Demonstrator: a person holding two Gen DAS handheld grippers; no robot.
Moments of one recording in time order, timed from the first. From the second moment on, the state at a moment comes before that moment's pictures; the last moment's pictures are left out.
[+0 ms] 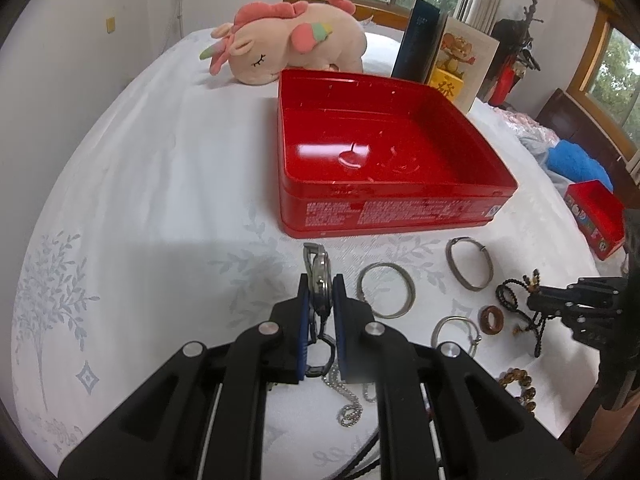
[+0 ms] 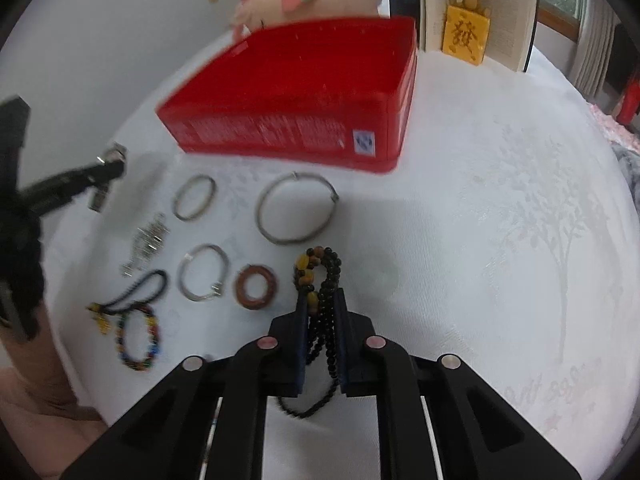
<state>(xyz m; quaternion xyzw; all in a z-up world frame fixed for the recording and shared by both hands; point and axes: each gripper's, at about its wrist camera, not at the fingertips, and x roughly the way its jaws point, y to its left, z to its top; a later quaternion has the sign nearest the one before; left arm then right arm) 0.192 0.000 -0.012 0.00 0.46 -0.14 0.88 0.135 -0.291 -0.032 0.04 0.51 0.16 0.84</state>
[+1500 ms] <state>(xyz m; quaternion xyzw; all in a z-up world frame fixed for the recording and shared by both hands) 0.335 -0.055 0.023 -0.02 0.45 -0.17 0.88 0.303 -0.262 0.066 0.04 0.43 0.16 0.89</state>
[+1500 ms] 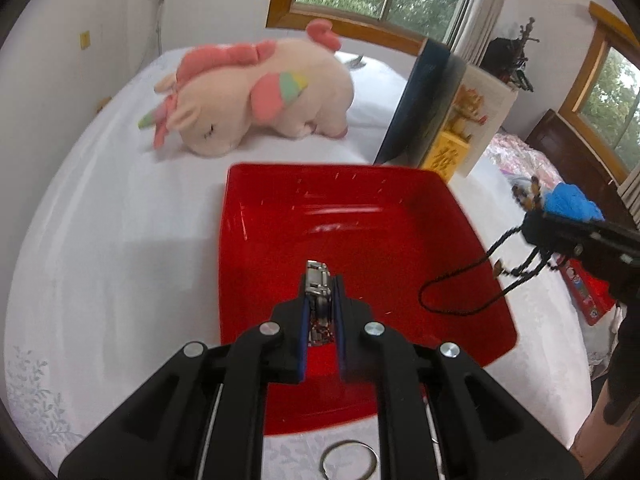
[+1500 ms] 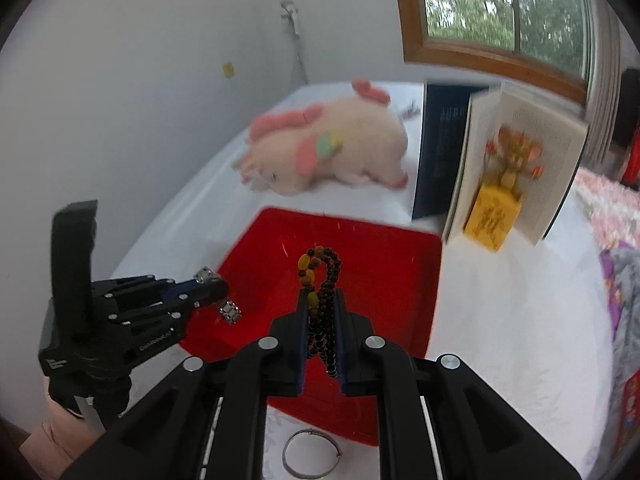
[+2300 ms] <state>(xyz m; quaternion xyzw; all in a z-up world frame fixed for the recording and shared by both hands) 0.332 -0.047 0.007 0.01 0.46 -0.14 0.88 0.308 -0.273 0.007 0.04 0.48 0.14 0.87</state>
